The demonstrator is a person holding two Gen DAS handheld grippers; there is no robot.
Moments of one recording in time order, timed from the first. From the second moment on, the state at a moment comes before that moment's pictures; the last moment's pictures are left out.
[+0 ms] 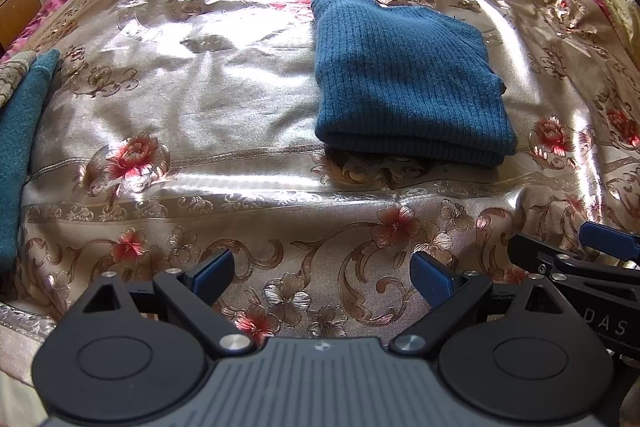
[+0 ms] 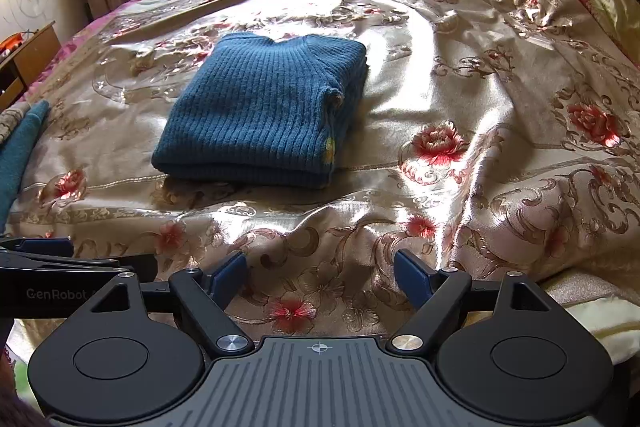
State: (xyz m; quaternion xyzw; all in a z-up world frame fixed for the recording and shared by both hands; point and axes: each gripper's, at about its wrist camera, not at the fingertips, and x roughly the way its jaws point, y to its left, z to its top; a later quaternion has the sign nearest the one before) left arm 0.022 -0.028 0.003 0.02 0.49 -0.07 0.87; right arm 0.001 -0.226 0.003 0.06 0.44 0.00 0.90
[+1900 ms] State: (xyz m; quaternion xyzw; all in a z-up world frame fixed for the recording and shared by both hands) left arm 0.020 -0.028 0.004 0.02 0.49 -0.06 0.87; right arm -0.003 -0.226 0.001 0.06 0.44 0.00 0.90
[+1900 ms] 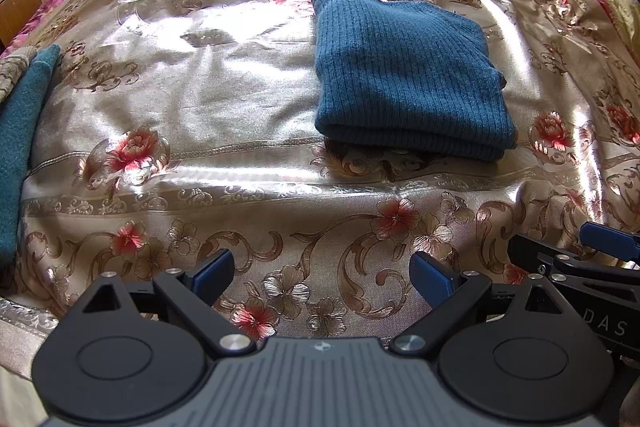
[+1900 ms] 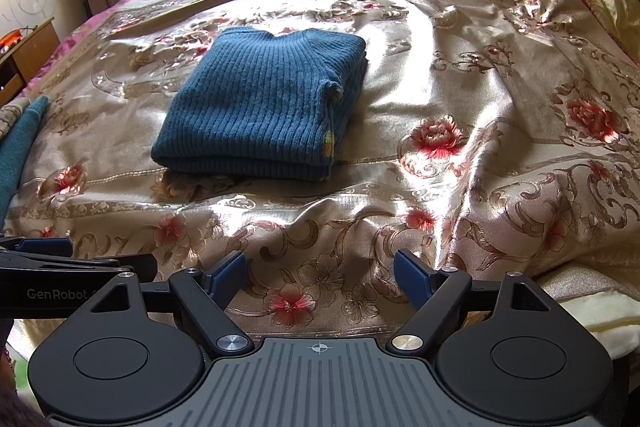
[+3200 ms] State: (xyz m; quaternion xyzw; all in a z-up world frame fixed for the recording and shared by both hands) left arm 0.019 -0.028 0.001 0.02 0.49 -0.06 0.87; right arm -0.004 -0.225 0.001 0.06 0.44 0.00 0.90
